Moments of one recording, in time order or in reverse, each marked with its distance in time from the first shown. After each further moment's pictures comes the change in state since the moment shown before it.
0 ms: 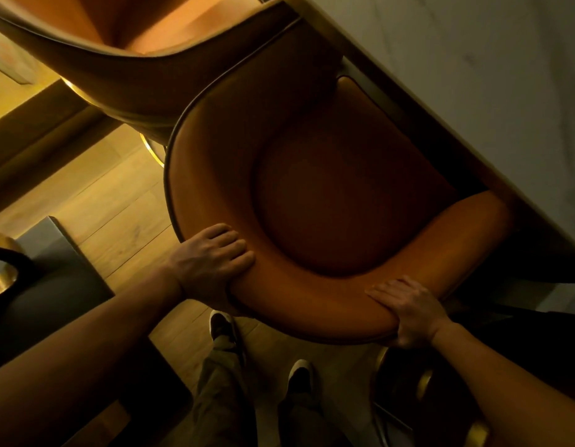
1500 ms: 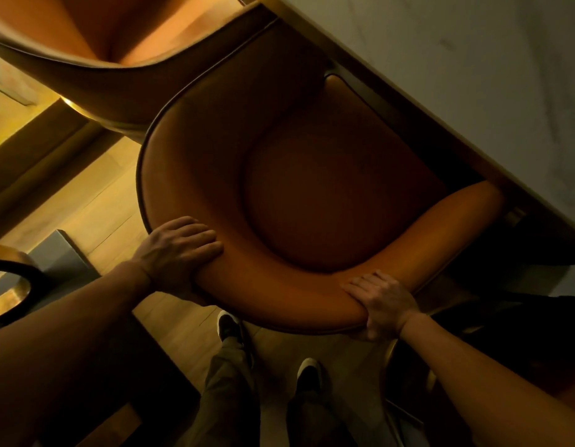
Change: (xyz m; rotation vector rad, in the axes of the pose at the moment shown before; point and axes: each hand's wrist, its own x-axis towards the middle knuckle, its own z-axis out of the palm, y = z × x) left_hand -0.029 -0.016 0.009 -0.034 -0.157 -0.166; right_hand 0.015 -0.031 0.012 0.069 -0.019 -0.020
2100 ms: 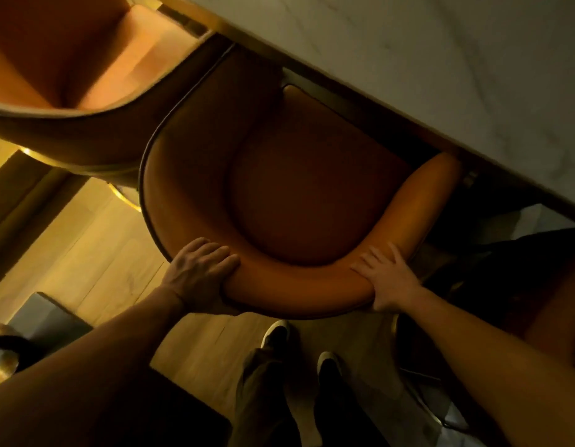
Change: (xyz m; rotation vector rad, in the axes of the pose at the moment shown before) left_hand 0.002 0.004 -0.016 -0.024 0.056 0.080; right_hand 0.002 -0.036 -0.006 -0.001 -0.261 0.493
